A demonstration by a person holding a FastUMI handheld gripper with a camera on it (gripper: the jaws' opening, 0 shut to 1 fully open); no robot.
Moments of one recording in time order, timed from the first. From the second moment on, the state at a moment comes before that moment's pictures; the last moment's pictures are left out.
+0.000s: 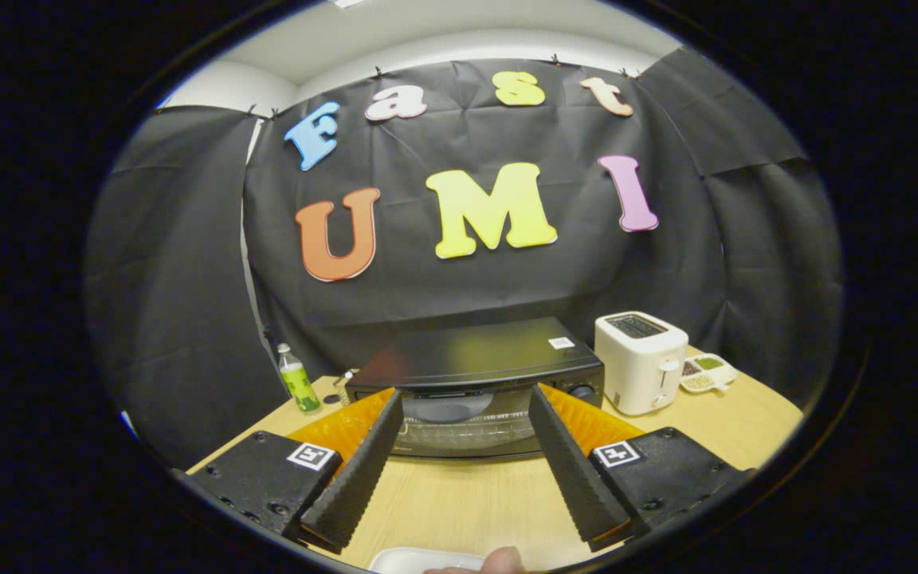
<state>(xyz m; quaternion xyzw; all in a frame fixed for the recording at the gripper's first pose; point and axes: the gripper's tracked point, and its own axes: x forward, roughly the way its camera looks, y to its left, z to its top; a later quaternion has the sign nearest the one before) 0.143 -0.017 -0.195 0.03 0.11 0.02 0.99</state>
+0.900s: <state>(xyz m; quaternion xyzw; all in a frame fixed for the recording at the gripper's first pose) -0.039 0.022 -0.093 -0.03 0.02 0.00 1.00</state>
